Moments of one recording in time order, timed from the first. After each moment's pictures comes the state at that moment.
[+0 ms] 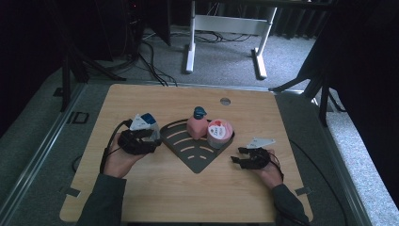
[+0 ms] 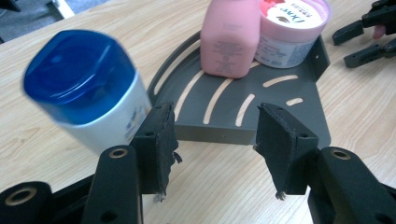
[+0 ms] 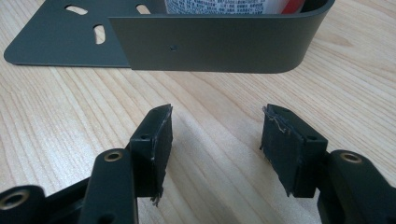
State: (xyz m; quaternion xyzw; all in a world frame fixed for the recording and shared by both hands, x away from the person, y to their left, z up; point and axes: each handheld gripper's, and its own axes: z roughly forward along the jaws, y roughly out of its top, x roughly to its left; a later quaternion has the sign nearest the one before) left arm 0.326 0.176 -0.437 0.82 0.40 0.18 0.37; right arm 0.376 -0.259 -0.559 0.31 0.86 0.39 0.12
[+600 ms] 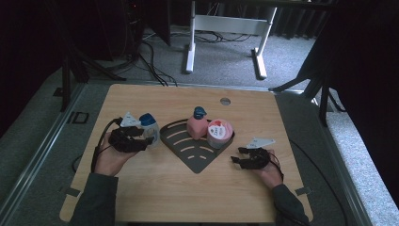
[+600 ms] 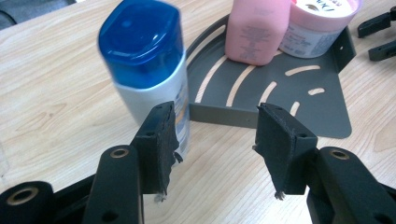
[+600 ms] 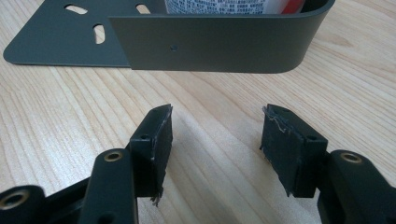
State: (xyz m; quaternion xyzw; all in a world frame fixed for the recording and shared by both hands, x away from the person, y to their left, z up) left arm 0.330 0.200 -0.437 0.82 0.43 0.18 0.35; right arm 0.376 -0.259 -0.559 0.31 0.86 0.39 0.12
